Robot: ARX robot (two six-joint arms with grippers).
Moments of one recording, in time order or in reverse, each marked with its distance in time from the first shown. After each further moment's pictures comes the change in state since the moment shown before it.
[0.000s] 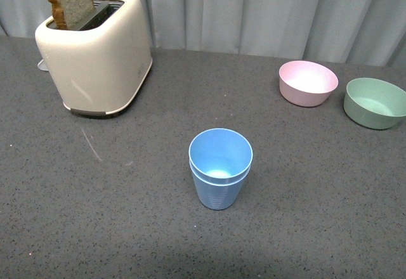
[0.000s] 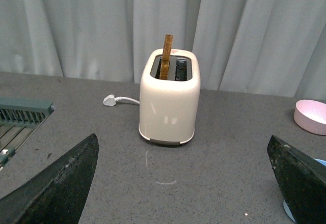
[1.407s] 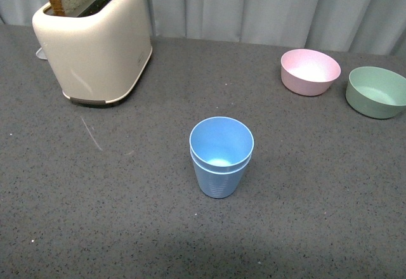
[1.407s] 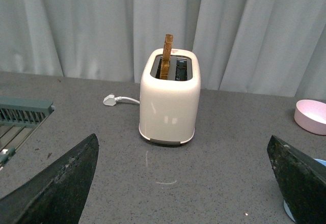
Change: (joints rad) left arm 0.000 0.000 0.000 0.000 0.000 0.000; right arm 0.000 -0.002 0.000 -0.005 -0.001 0.000
